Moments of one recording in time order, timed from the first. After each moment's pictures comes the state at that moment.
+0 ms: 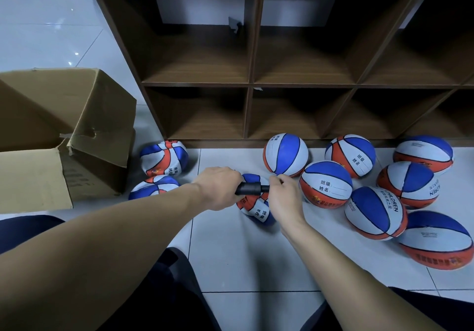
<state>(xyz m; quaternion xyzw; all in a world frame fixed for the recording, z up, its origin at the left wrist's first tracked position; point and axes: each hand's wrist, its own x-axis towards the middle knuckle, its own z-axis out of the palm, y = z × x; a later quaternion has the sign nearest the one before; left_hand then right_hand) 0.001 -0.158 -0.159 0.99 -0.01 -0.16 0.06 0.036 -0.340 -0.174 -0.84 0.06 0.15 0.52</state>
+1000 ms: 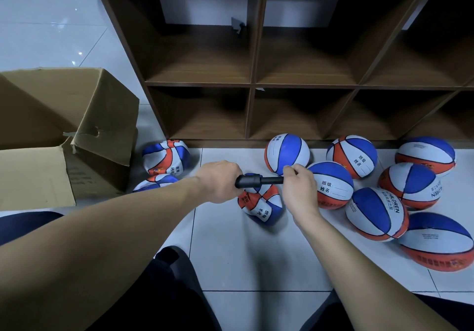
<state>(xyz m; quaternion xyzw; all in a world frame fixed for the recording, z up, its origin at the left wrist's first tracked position) 0.009 -0.150 -0.152 0.98 0.03 -0.17 0.11 0.058 -0.357 -0.157 -0.86 0.04 0.10 0.50</state>
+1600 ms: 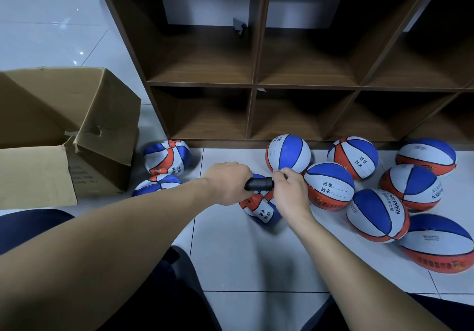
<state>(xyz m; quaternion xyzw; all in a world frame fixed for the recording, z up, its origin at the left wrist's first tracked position) 0.011 -0.168 -0.149 0.98 0.00 -0.16 0.11 0.044 -0.344 -0.158 -0.86 0.00 0.14 0.49</state>
